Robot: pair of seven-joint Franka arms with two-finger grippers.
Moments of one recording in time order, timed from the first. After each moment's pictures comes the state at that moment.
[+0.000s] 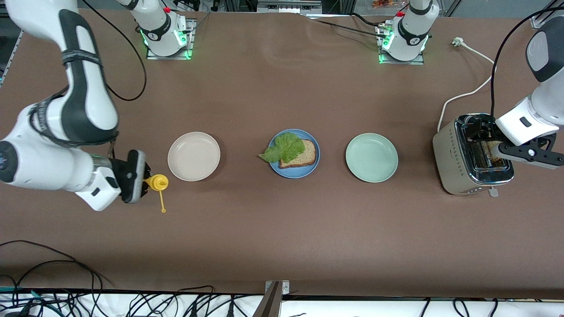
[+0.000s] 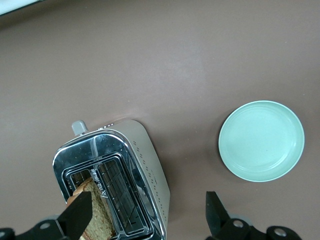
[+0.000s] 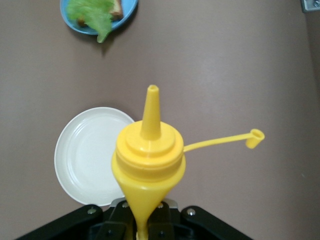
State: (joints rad) left arm -0.05 0.13 0.06 -1.69 0.08 1.82 0.25; right arm 0.12 0.60 -0.01 -1.26 0.32 1.76 -1.48
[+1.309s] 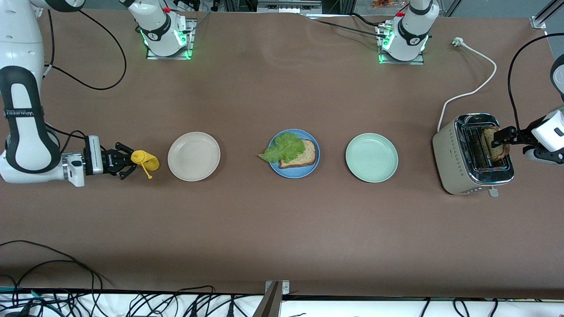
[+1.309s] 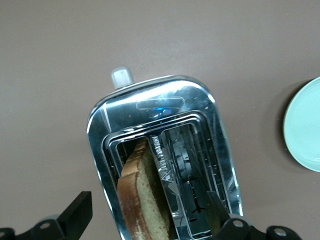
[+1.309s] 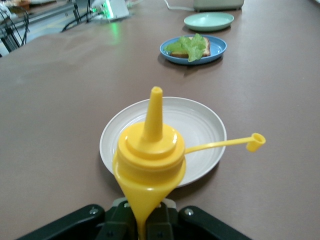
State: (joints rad) left arm -0.05 0.17 0.34 -1.90 -0.05 2.02 0.50; right arm -0.24 0.72 -0.01 -1.61 0.76 1.62 -2.39
